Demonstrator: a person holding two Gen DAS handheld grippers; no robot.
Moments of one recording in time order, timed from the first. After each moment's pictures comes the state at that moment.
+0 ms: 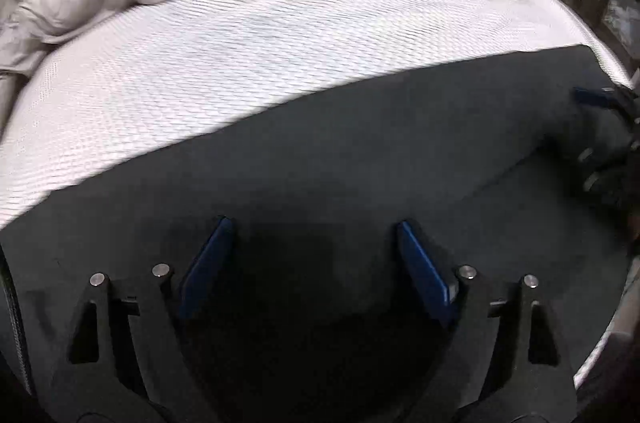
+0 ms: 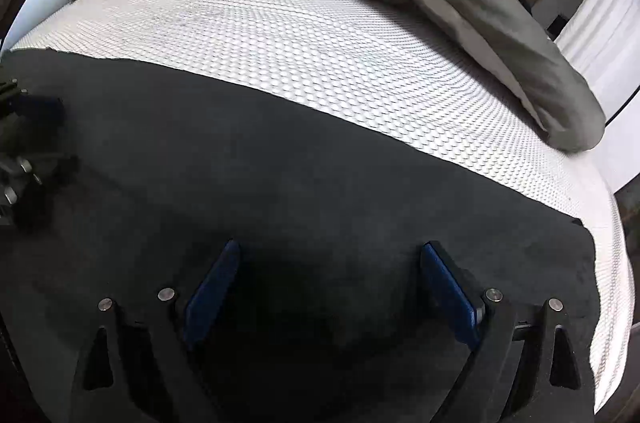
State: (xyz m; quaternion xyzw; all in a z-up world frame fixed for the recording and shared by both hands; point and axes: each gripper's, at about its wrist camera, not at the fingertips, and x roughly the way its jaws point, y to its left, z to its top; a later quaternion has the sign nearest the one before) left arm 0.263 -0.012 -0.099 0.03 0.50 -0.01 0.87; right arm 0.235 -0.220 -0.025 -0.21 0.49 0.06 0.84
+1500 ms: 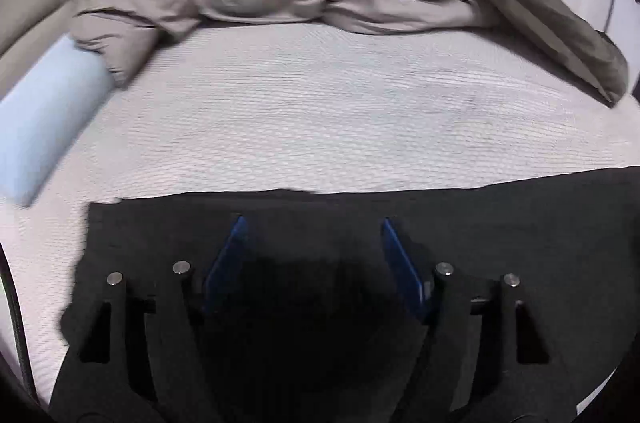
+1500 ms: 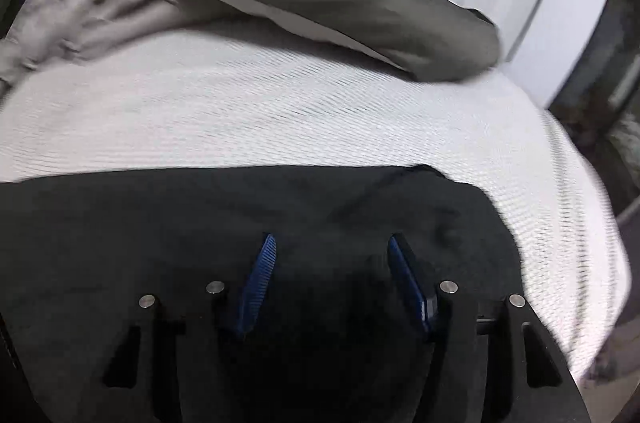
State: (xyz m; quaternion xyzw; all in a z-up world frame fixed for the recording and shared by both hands) left arm 0.212 0.148 -0.040 -0.05 0.43 0.16 0.89; right arm 0.249 -0.317 0.010 -0.08 0.47 -0.03 0.88
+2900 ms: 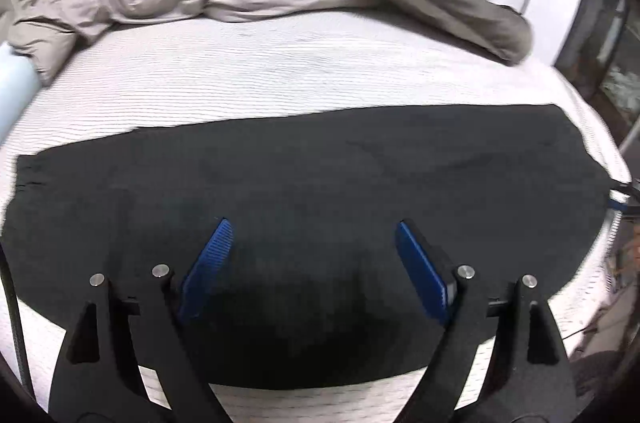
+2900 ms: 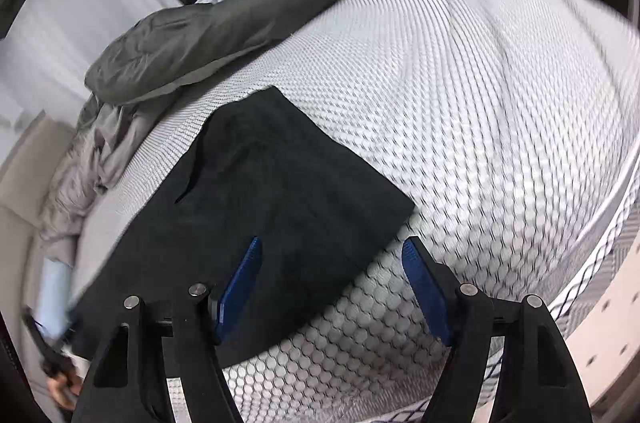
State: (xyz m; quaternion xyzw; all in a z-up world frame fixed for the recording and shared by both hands) left arm 0.143 0.016 -0.032 -0.06 0.43 -0.02 0.90; right arm 0.111 -0.583 0.014 0.28 0.47 -0.05 0.83
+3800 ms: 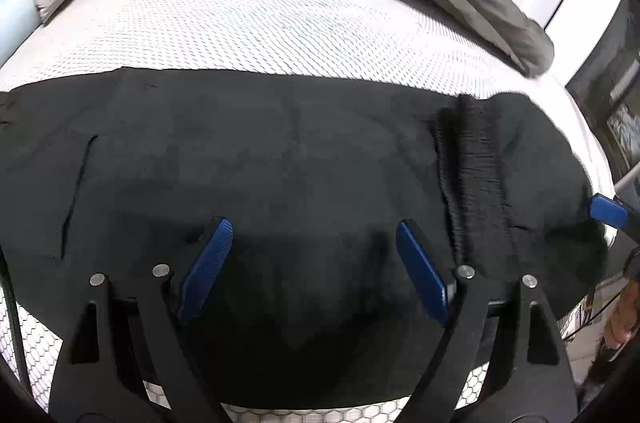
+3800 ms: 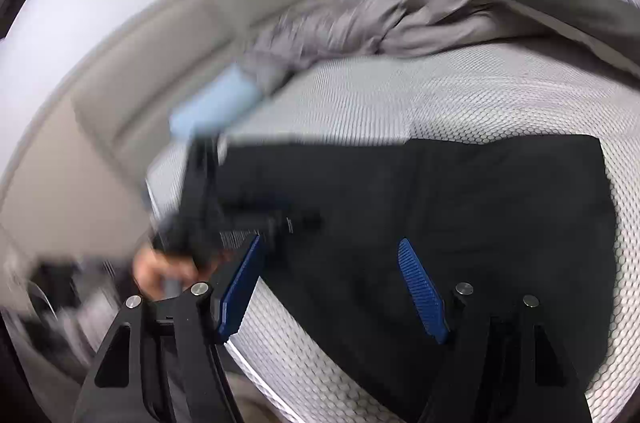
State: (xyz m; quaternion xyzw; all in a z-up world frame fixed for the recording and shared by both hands) left arm 0.153 0.023 -0.058 -0.15 0.46 0.01 0.88; right arm 0.127 -0.262 0.067 0.04 0.44 0.40 0.80
